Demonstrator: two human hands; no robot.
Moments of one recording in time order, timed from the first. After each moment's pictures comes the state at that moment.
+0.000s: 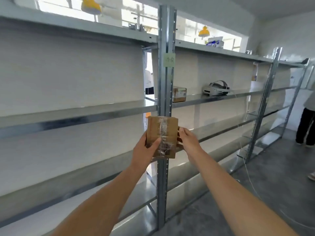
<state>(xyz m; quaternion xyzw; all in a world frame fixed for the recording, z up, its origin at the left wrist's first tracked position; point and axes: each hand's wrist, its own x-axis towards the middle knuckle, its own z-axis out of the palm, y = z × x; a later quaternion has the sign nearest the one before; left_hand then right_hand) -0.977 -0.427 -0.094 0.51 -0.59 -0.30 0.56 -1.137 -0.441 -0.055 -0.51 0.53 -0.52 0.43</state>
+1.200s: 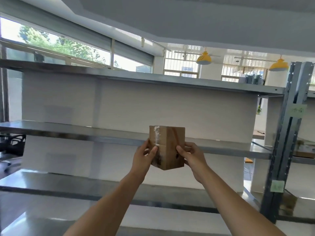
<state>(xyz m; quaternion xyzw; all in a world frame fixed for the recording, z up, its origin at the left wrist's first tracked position) -0.650 -0.182 -0.012 0.55 -0.40 -0.15 0.72 -0.802 -0.298 0.015 -0.66 0.24 -0.43 0.57</state>
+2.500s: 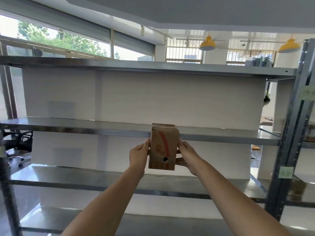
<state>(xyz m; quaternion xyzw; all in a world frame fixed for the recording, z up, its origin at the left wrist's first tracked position) -0.640 -0.186 -0.028 0.59 -0.23 -0.21 0.75 -0.772 -0.296 -0.006 -0.67 0.32 -0.29 0.60</state>
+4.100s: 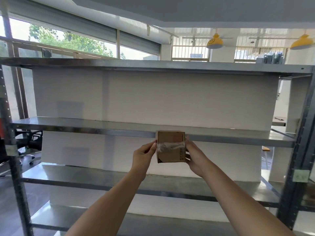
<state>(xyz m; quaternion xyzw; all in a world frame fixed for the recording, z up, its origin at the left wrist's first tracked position) -0.618 -0.178 -0.042 0.58 -0.32 -0.16 0.73 -0.753 -0.312 -0.018 -0.63 0.24 -0.31 0.67</state>
